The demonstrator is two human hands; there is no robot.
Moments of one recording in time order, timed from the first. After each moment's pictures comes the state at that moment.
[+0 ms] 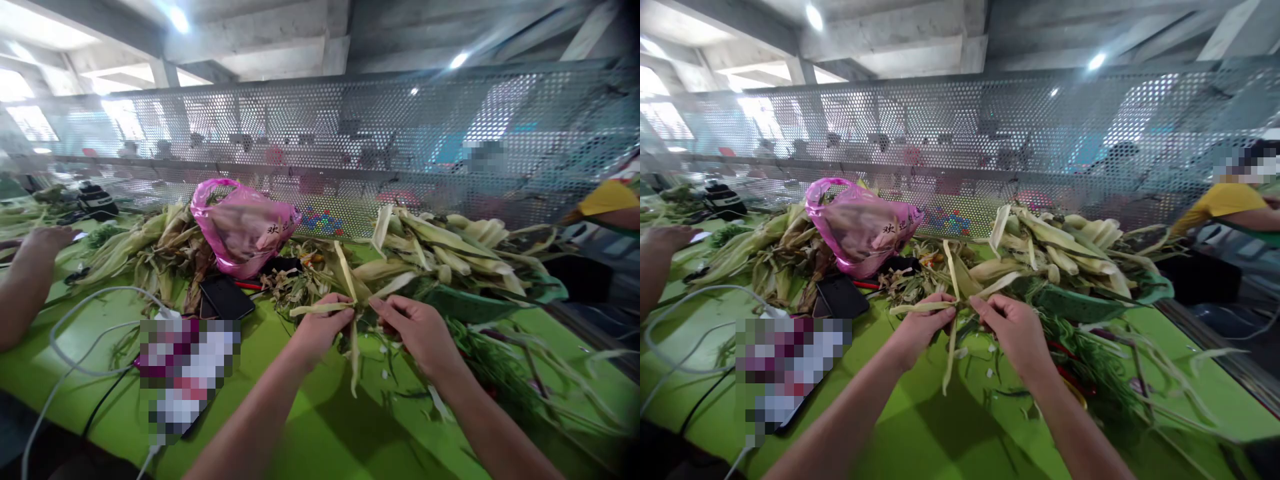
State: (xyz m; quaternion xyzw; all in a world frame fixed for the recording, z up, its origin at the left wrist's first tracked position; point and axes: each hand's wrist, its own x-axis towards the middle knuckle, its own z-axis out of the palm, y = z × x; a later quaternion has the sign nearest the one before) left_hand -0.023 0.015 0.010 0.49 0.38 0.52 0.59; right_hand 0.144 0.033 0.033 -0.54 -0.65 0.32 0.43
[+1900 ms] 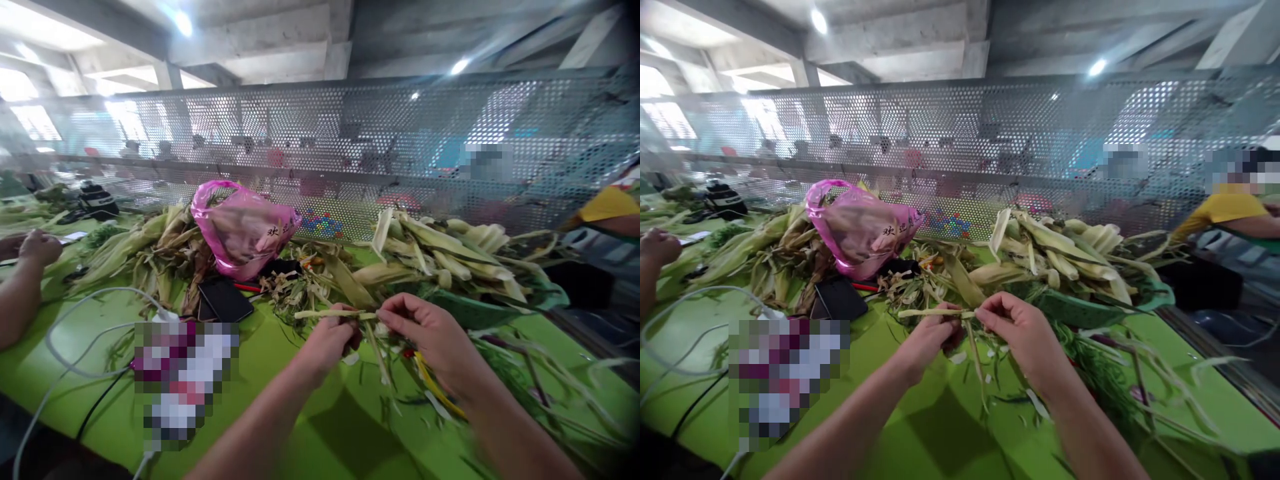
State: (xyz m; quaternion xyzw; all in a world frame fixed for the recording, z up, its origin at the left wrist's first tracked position) left_hand -0.005 0.017 -0.007 0.47 0.37 0.49 0.64; right_hand 0.157 0.031 0.047 -0.47 -0.65 0.41 0.44
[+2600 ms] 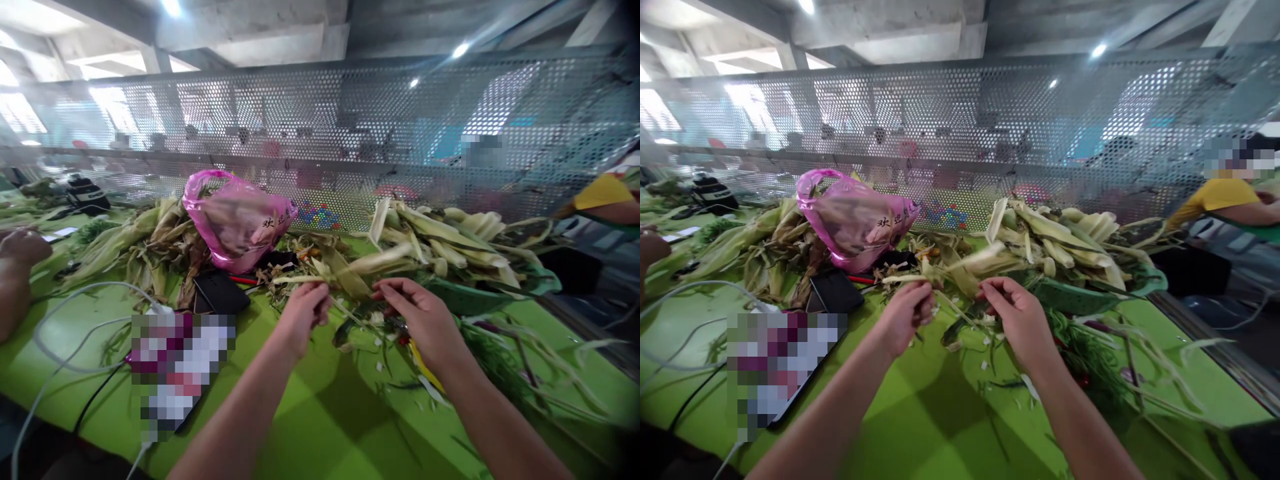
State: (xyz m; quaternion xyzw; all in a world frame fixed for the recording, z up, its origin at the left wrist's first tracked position) left_hand -0.032 0.020 0.011 0.35 0.33 0.59 0.65; right_hand 0.155 0.040 0.035 -0.52 -0.62 0.35 0.48
